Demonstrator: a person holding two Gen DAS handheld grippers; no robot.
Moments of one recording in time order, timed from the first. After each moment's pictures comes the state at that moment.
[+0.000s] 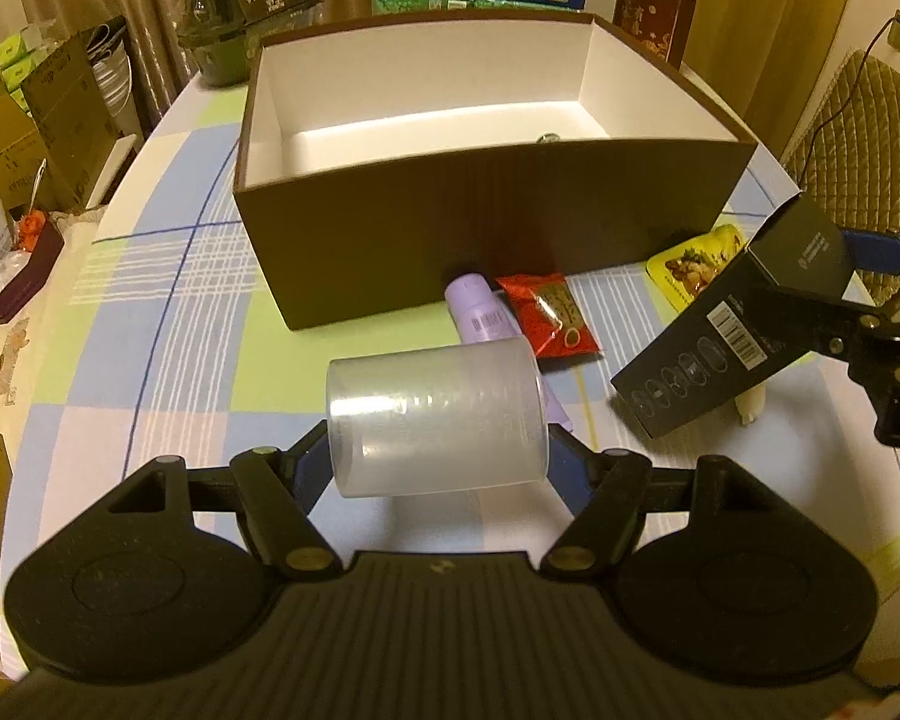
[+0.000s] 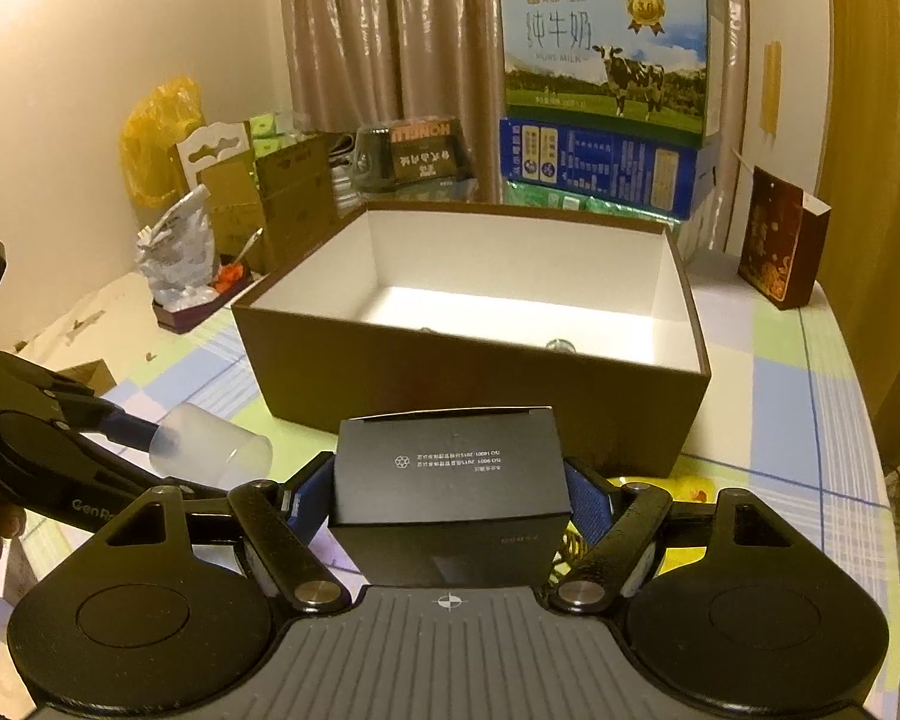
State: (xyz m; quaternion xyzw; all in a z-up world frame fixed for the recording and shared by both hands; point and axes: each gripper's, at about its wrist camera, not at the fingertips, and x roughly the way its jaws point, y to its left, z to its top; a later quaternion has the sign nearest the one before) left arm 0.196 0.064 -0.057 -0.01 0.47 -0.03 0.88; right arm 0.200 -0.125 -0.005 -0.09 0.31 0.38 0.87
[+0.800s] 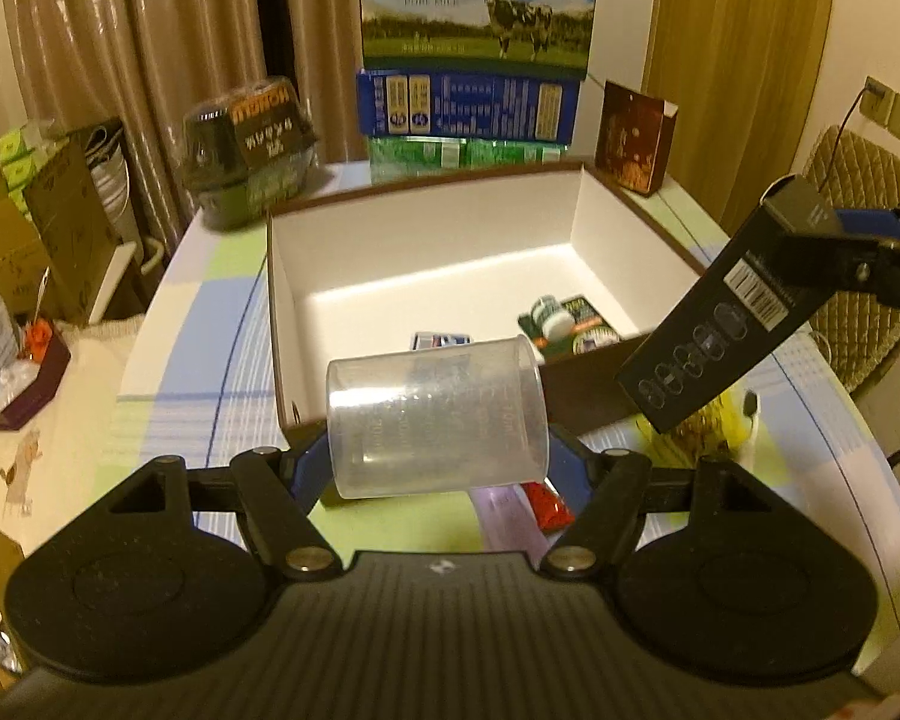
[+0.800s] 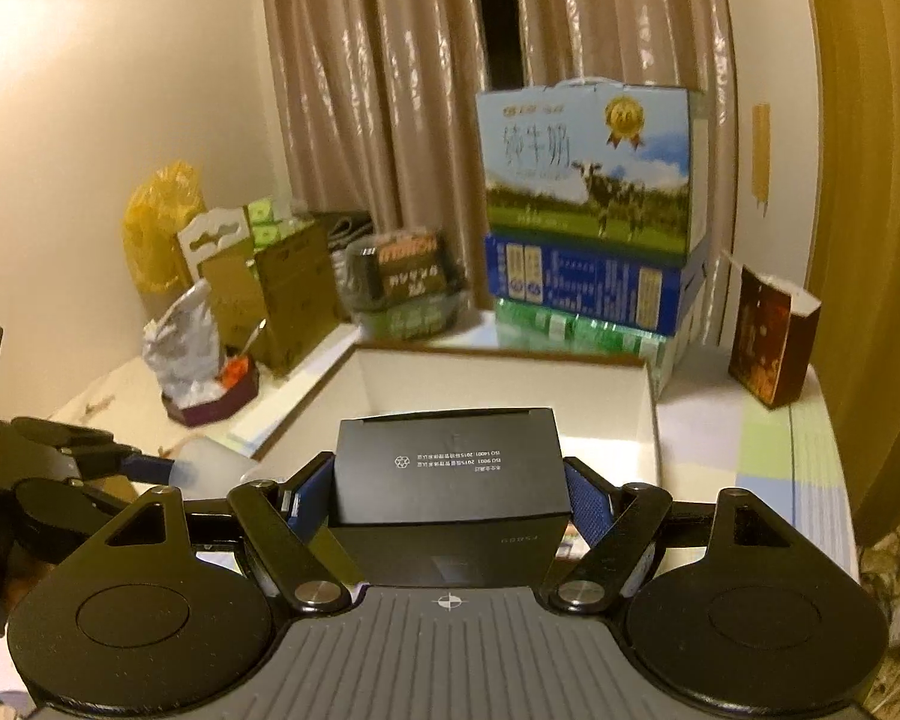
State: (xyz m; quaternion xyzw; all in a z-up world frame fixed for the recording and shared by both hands) left arm 0.234 0.078 0.018 0.01 0.38 -0.05 0.92; right arm 0.255 -0.122 0.087 -0.04 0.26 0.38 0.89
